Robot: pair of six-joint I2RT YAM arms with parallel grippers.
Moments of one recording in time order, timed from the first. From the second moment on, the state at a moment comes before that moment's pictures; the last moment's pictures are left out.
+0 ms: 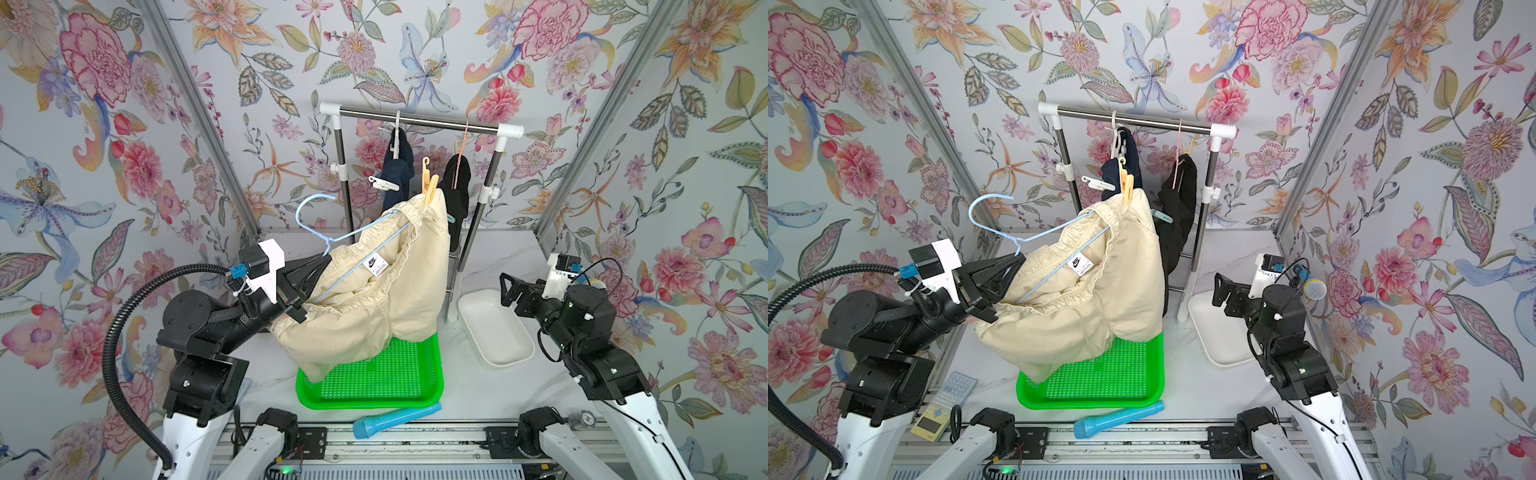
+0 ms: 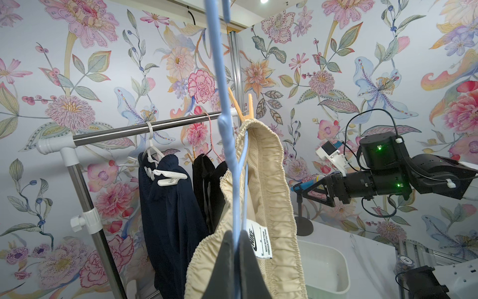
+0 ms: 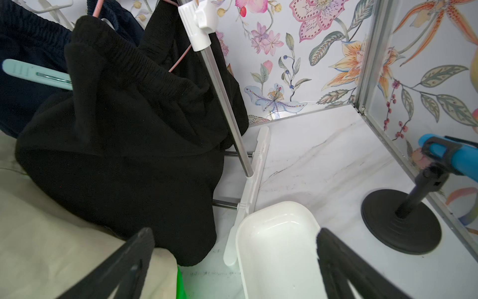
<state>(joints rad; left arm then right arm) -0.26 0.71 1.21 -0.20 0.65 -0.05 0.29 0.71 0.97 -0.55 0.10 0.35</state>
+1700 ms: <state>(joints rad) -0.26 0.70 1.12 -0.57 0.66 0.22 0.72 0.92 1.28 -0.58 -0.02 0.12</state>
